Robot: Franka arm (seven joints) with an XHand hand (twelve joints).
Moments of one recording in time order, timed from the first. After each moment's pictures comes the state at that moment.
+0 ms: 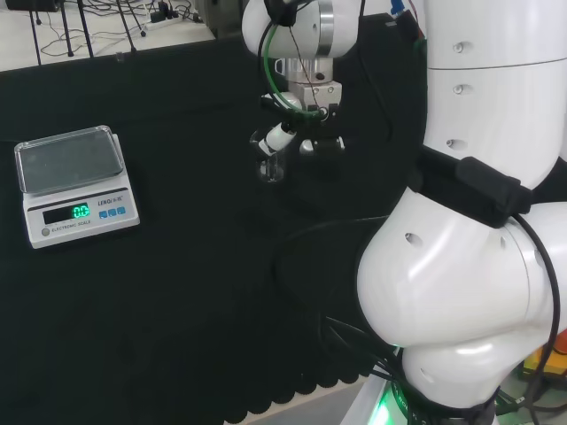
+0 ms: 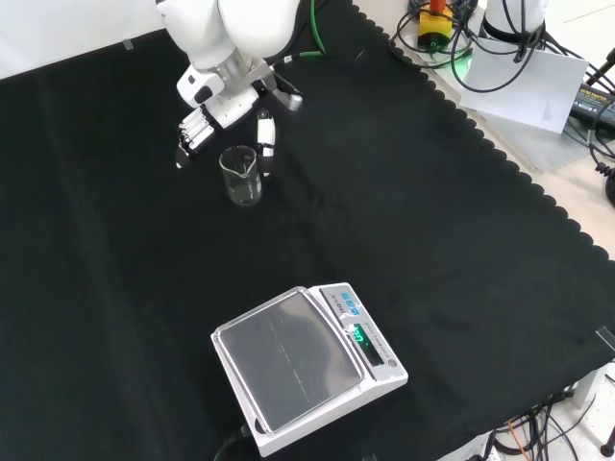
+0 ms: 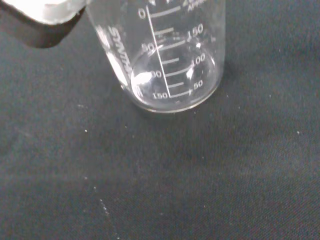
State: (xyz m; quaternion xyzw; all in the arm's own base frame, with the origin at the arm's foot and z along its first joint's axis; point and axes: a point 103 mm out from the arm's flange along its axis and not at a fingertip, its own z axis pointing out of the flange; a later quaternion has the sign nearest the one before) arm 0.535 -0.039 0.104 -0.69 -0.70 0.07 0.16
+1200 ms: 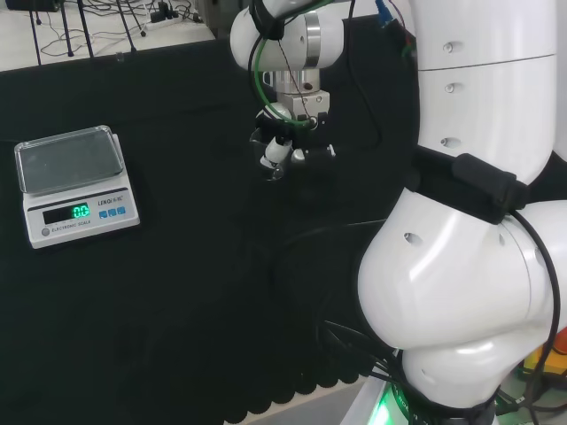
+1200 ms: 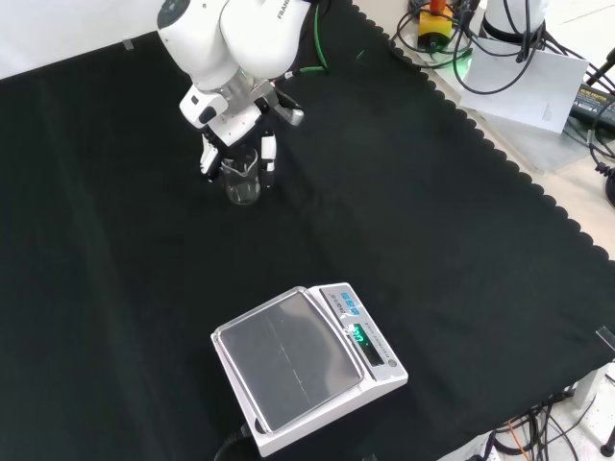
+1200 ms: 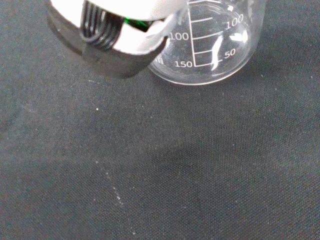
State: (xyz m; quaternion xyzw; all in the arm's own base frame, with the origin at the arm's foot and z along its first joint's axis) arm 0.540 -0.023 0.087 -0.67 -0.72 0.08 0.16
